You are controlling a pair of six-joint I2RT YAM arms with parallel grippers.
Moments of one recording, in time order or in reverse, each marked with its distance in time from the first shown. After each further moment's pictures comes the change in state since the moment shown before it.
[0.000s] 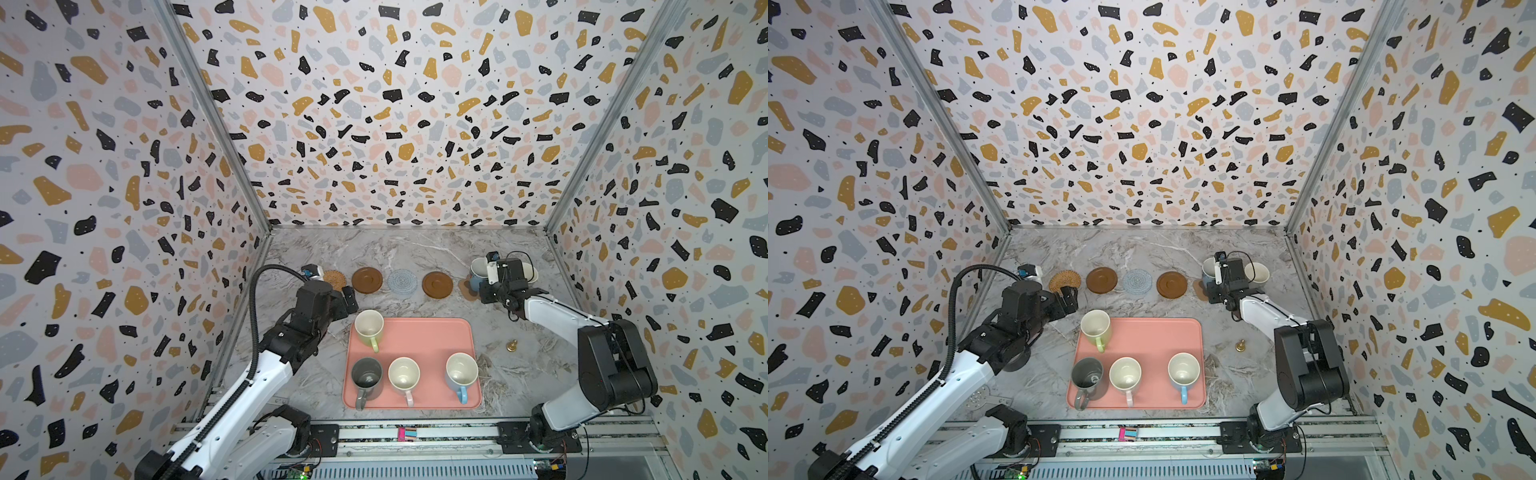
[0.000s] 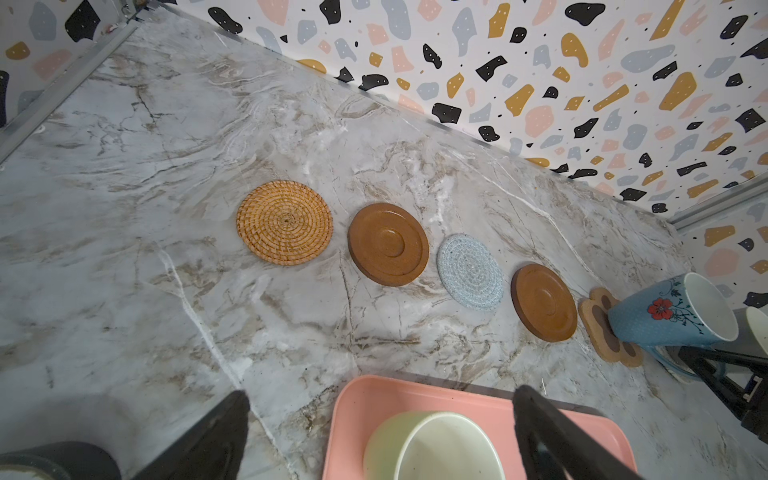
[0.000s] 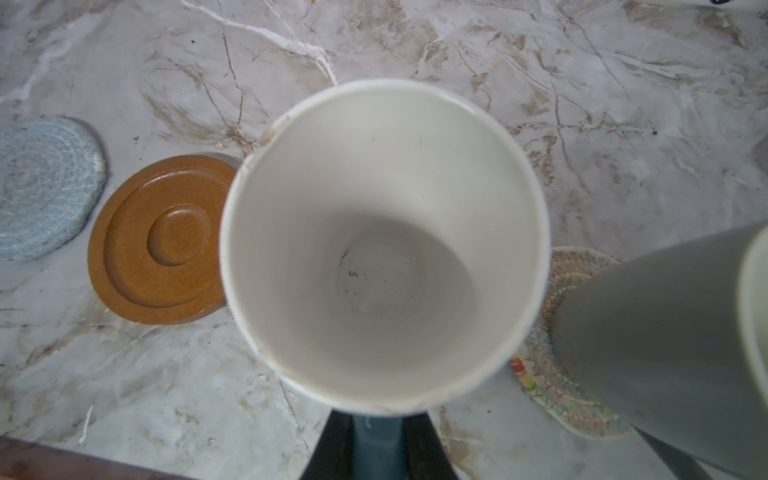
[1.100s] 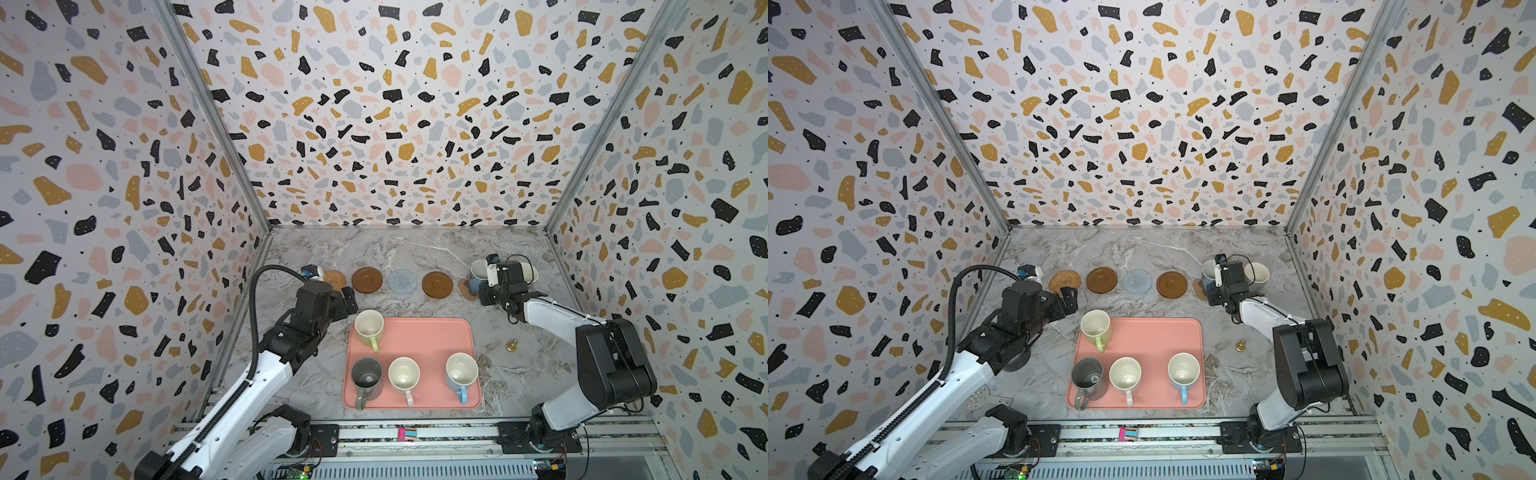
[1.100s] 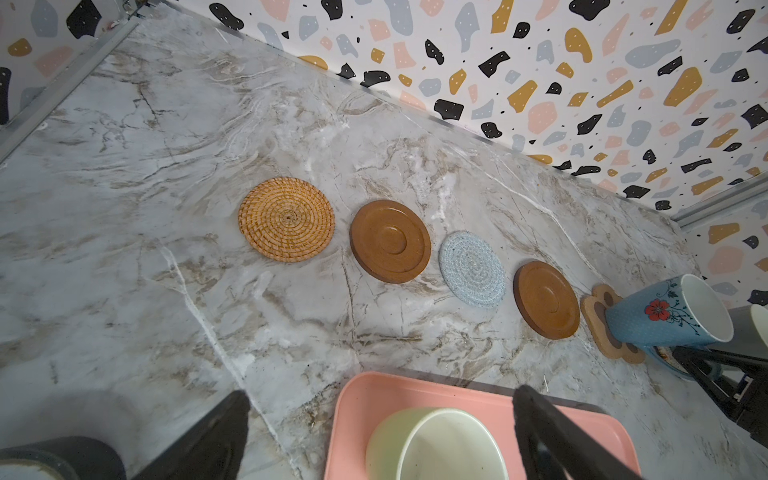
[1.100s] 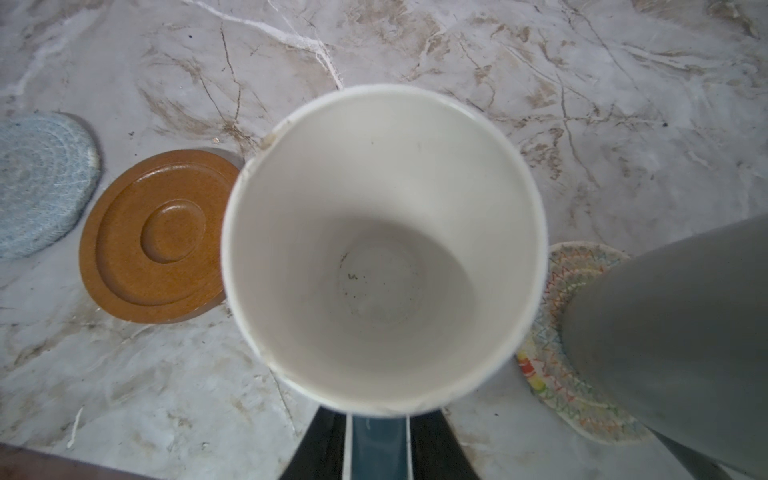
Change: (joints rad) left arm 0.000 -0.002 0.000 -0.010 0.000 0.000; right arm -0.001 0.006 -0.037 0.050 -0.008 0.005
